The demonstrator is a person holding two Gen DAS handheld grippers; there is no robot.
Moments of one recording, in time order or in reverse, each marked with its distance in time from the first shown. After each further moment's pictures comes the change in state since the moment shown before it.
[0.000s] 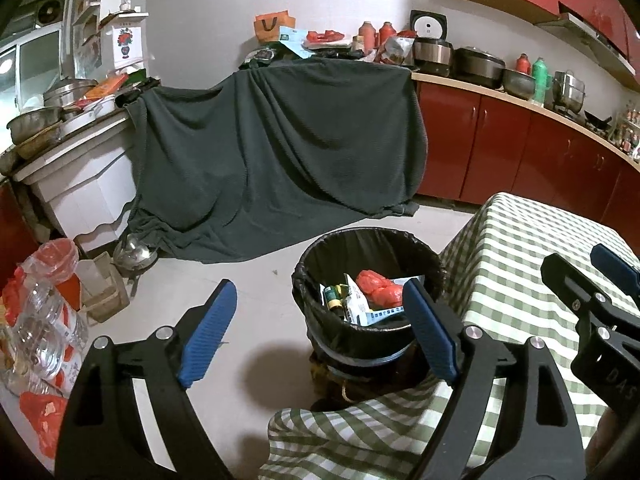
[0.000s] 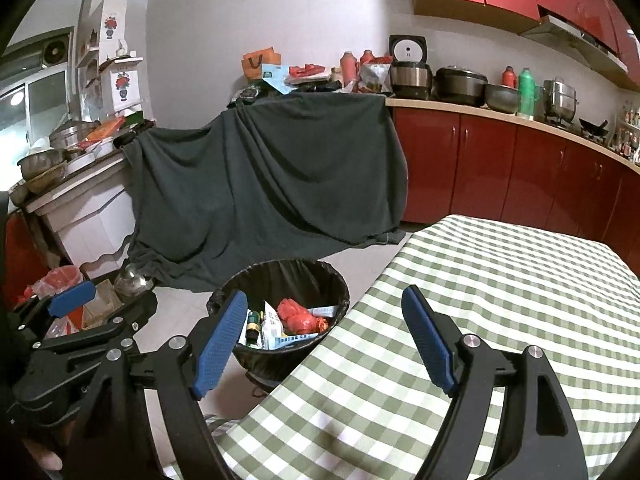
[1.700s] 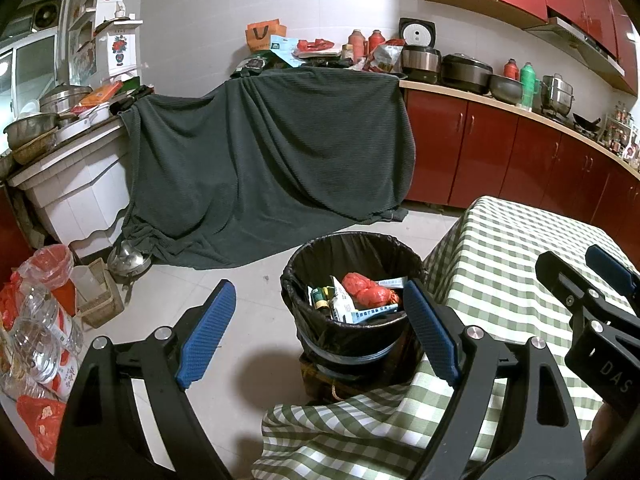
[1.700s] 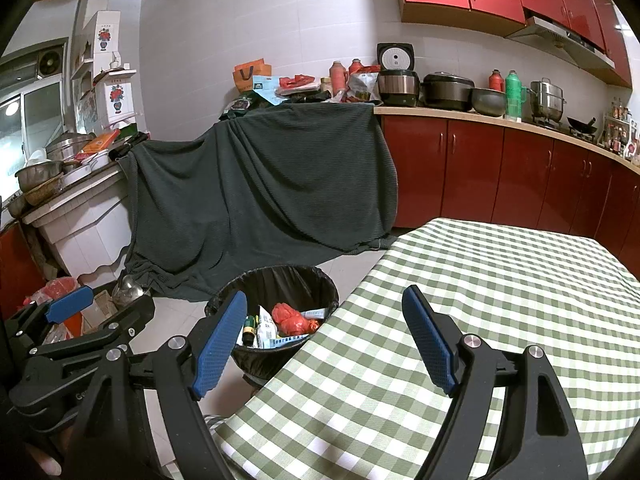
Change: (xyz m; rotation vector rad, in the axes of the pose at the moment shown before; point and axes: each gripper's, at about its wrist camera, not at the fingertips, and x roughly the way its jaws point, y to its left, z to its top) left arm -0.023 -0.008 -0.002 0.011 -0.029 -0.027; right arm -0.019 -0.009 -0.006 0.020 -0.032 -0.021
